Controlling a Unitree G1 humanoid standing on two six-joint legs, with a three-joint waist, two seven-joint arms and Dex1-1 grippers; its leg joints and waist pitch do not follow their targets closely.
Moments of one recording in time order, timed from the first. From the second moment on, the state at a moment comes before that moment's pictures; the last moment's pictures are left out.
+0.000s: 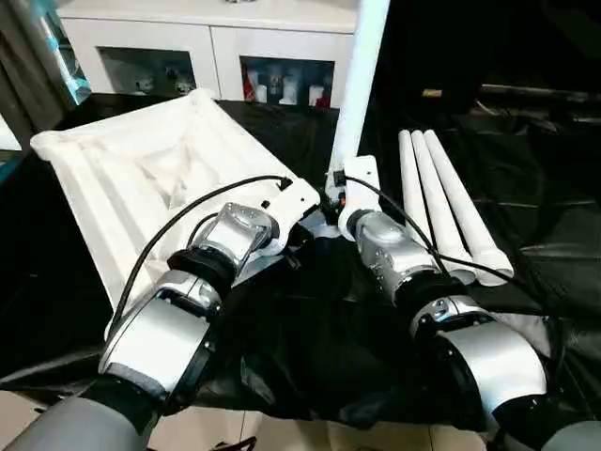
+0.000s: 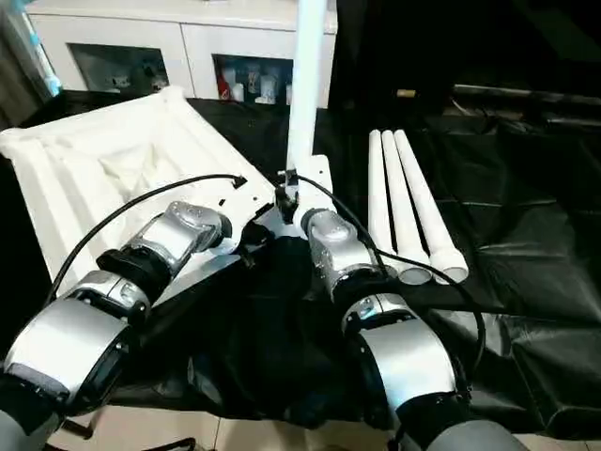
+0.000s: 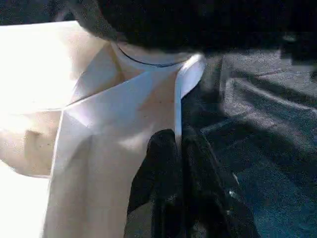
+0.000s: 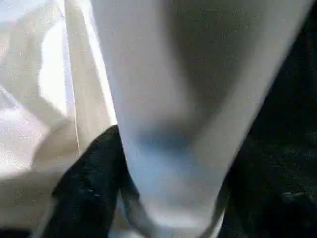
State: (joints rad) left arm -1.01 0.12 -0.27 1.12 0.11 0.30 -0.67; right arm -0.95 0.04 -0.05 1.20 0.09 0.01 0.13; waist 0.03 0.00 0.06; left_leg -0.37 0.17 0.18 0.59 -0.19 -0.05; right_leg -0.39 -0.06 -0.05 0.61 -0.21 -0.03
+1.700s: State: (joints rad) left arm -0.75 0.29 -0.30 0.81 0.07 -0.02 -1.20; right arm -0.50 -0.34 0.16 0.41 0.15 0.19 1.00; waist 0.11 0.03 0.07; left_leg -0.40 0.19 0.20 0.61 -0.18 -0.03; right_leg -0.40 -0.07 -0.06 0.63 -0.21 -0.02
